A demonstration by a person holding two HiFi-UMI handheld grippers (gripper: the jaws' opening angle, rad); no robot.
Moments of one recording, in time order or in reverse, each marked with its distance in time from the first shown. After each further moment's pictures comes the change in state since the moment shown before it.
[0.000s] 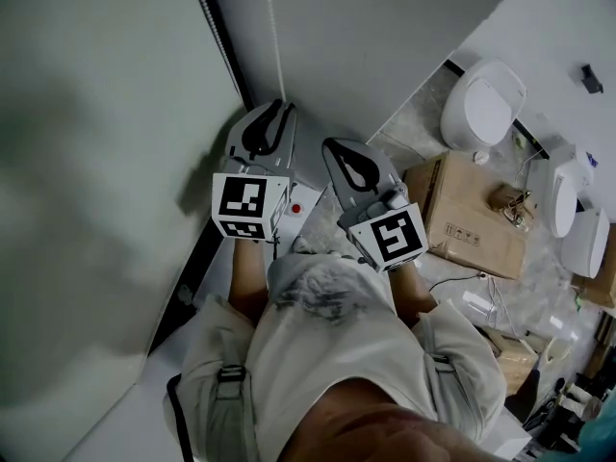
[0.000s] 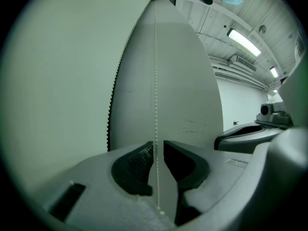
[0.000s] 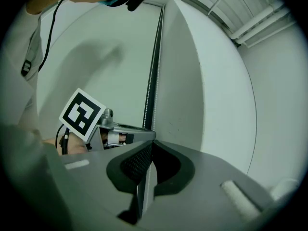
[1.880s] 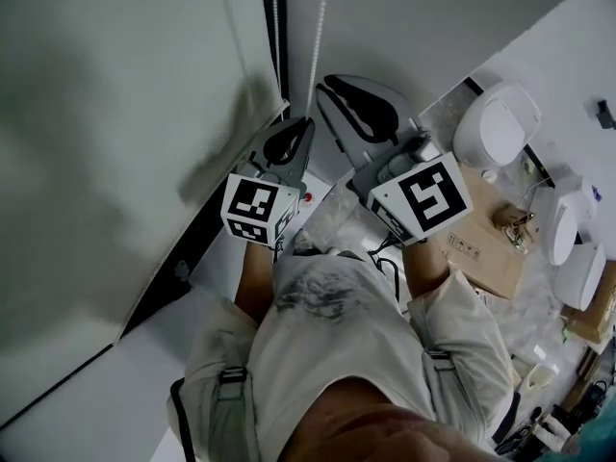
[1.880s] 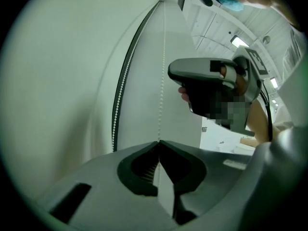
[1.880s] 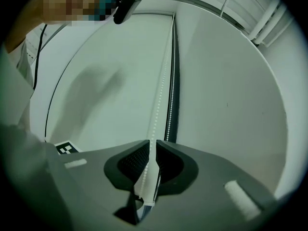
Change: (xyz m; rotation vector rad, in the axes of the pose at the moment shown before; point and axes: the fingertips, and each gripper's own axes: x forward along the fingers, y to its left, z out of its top) left arm -0.041 -0.014 -0.024 -0.082 0.038 -0.040; right arm 0.041 0.025 0.103 -0.030 -0.084 0.237
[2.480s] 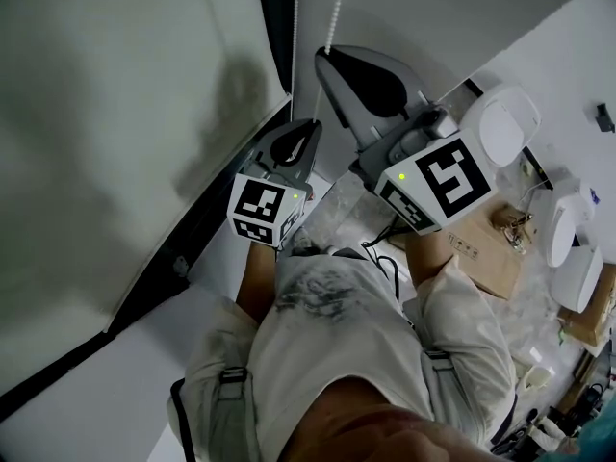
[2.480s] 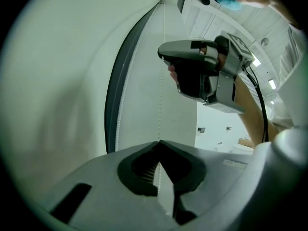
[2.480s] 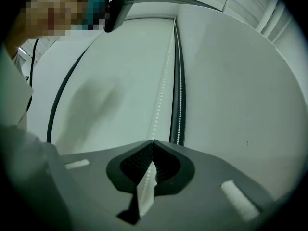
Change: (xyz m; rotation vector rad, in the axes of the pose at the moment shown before) left arm -0.014 -0.010 -0.005 -0.004 -0.011 -0.017; right arm 0.014 0.011 0.045 0.000 -0.053 0.046
